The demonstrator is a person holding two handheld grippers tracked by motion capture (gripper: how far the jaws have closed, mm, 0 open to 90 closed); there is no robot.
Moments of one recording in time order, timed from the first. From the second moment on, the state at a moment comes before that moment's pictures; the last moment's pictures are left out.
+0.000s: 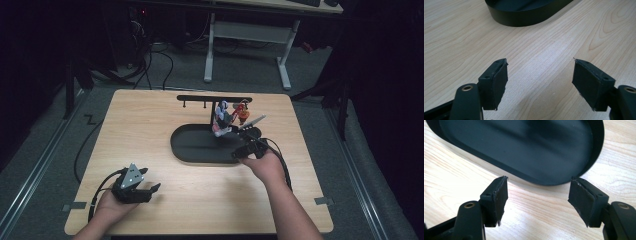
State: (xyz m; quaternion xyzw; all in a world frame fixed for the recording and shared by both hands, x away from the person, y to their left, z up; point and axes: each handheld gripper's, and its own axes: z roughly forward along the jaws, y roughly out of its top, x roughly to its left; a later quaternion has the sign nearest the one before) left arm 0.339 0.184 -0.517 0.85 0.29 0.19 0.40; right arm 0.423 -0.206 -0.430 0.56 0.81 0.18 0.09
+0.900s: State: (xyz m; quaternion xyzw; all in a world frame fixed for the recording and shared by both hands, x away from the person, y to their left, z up) left arm 0.340 0.176 -0.520 0.85 0.28 0.19 0.40; right arm 0.288 -0.241 -0.515 0.51 0.74 0.35 0.24
